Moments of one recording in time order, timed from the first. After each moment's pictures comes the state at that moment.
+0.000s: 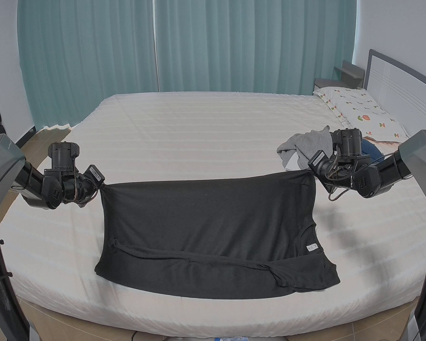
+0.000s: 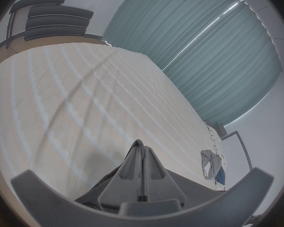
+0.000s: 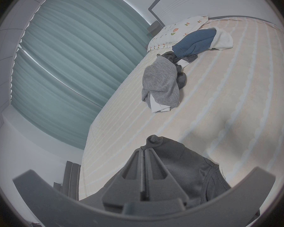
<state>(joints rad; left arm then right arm) 0.06 2.14 -1.13 -0.45 -0.10 -0.77 0.19 2.21 -1.32 -0.43 -0.05 0.92</state>
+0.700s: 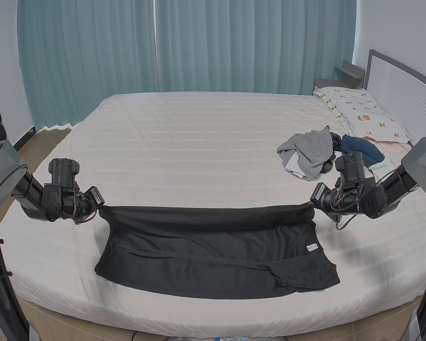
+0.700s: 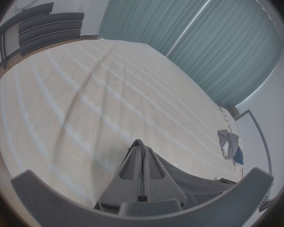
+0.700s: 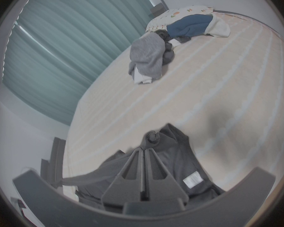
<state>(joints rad) 0.07 2.14 -0.98 -0.43 -0.10 -0.58 0.19 2.14 -1.02 -0.42 0.05 0.75</state>
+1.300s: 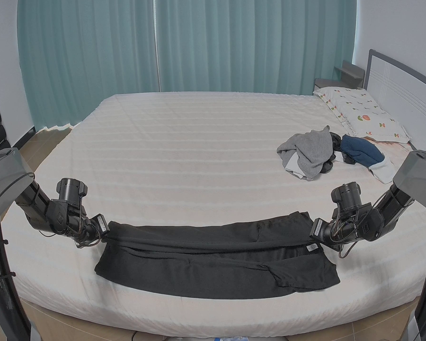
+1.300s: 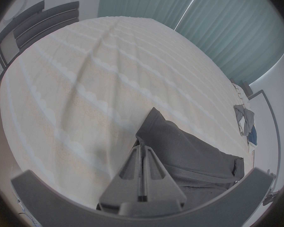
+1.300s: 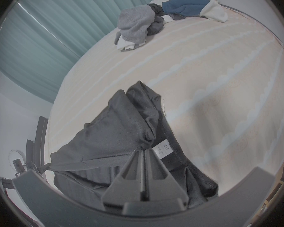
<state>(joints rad) 0.05 2.18 -0.91 -0.30 -0.10 -0.52 0.21 2.20 -0.87 -0.43 0.05 0.66</state>
